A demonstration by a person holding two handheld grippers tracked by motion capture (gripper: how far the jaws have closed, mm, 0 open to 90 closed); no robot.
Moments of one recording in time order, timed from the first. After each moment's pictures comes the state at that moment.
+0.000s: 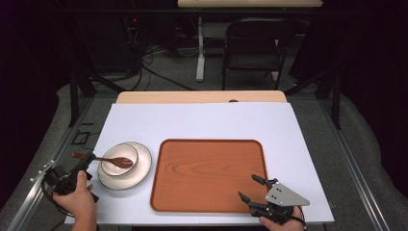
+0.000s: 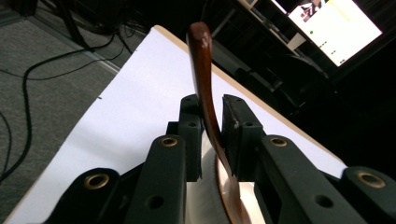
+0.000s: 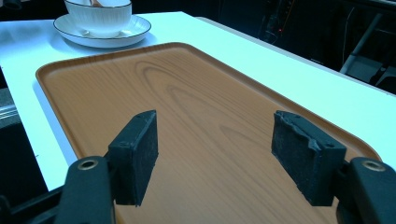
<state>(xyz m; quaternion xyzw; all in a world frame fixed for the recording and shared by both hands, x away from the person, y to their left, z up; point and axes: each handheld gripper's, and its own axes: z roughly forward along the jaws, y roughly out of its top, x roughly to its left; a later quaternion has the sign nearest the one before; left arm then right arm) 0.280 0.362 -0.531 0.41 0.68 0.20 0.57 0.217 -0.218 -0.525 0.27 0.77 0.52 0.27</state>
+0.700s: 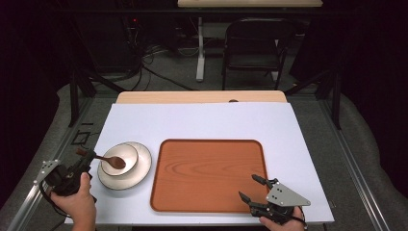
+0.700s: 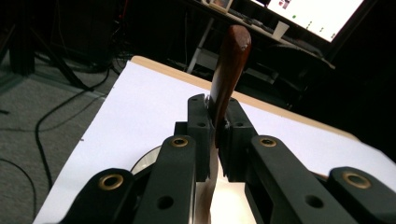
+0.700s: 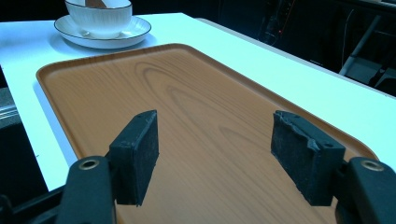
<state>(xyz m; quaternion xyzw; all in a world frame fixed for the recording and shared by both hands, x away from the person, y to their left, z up) 0.266 0.335 -0.498 0.50 0.61 0.29 0.55 0.216 -0.219 -0.524 0.27 0.77 0.52 0.27</state>
